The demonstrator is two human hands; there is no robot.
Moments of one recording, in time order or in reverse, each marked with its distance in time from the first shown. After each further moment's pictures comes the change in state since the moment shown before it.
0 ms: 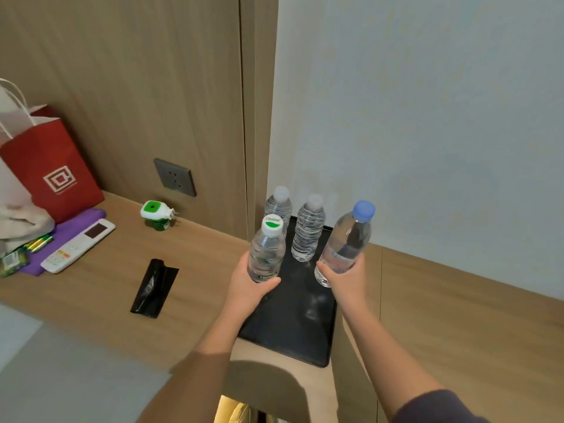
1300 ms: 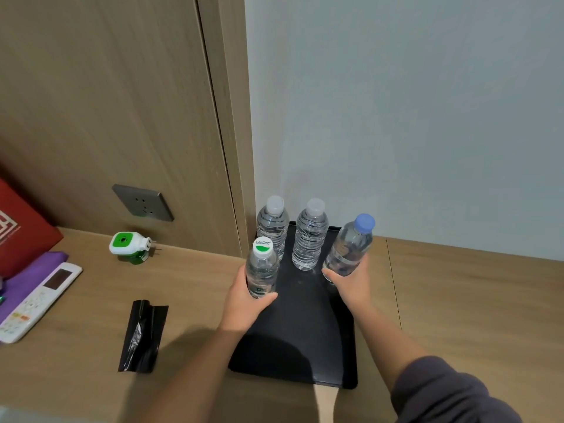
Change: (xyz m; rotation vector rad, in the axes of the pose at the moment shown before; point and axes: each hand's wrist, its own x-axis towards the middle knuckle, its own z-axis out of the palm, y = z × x) left_hand 0.074 -0.068 -0.003 0.148 -0.156 0.048; right_hand 0.047 0.062 0.028 -0.053 0.114 0.115
